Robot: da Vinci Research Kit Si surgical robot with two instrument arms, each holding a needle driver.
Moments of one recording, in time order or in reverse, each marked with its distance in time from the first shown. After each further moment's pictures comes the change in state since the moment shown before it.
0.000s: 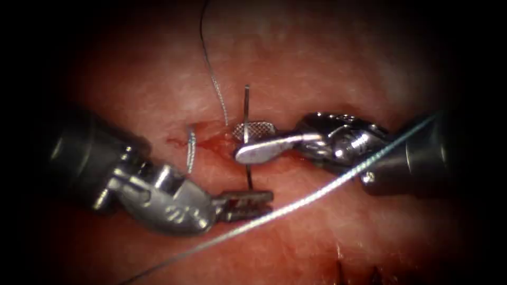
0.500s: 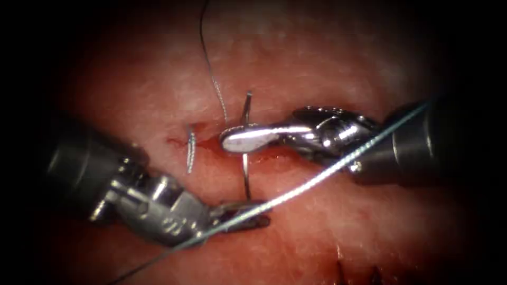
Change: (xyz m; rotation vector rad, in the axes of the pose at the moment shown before) right arm 0.000 0.001 0.000 0.015 -0.009 0.004; left arm 0.000 0.000 0.000 -0.003 0.003 0.013
